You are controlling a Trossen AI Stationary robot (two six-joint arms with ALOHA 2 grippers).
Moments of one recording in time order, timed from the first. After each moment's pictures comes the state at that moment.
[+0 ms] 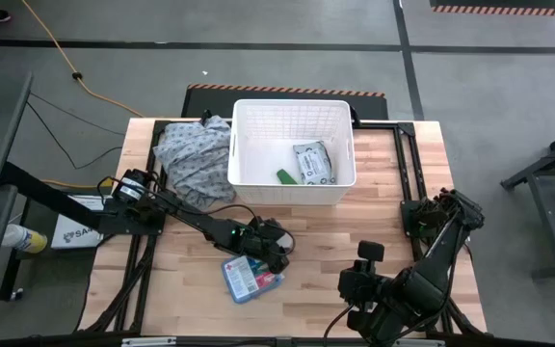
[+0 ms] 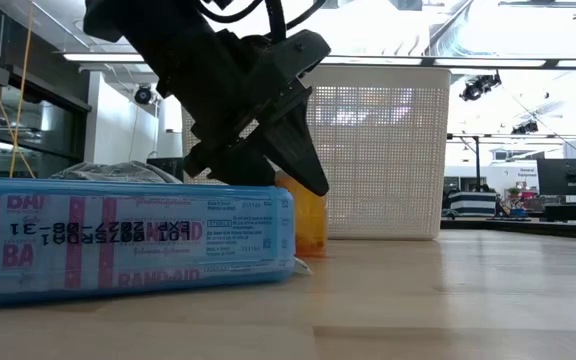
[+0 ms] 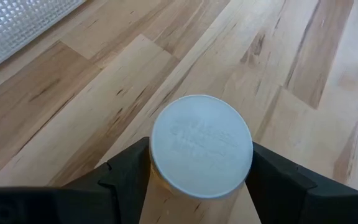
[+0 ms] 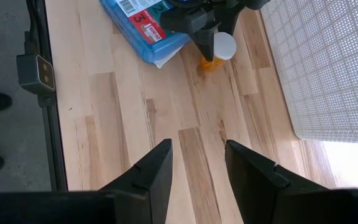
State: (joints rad) left arm -0.35 1.89 1.13 -0.11 -0.44 -0.83; right arm 0.84 1.89 2.04 -1.57 0.55 0.99
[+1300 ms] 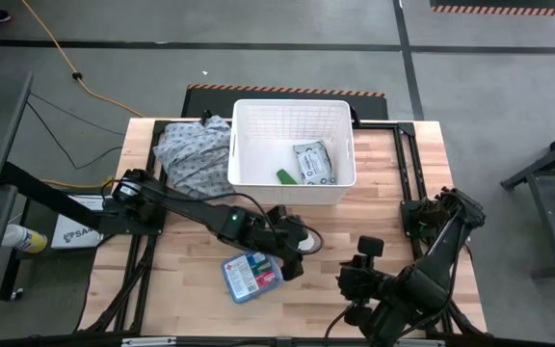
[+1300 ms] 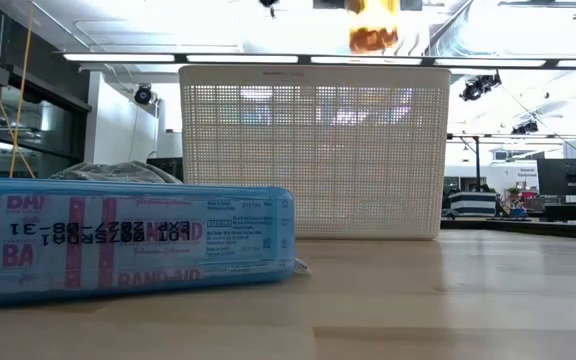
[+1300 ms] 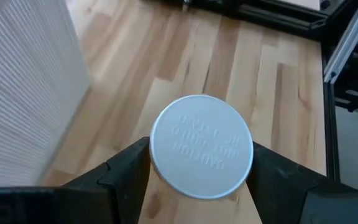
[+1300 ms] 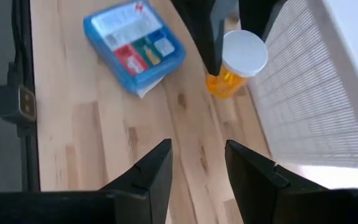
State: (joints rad) left arm -0.35 1.89 1.77 -0.67 -0.37 -0.50; right arm 0.84 1.87 2.04 -1.57 0.69 0.96
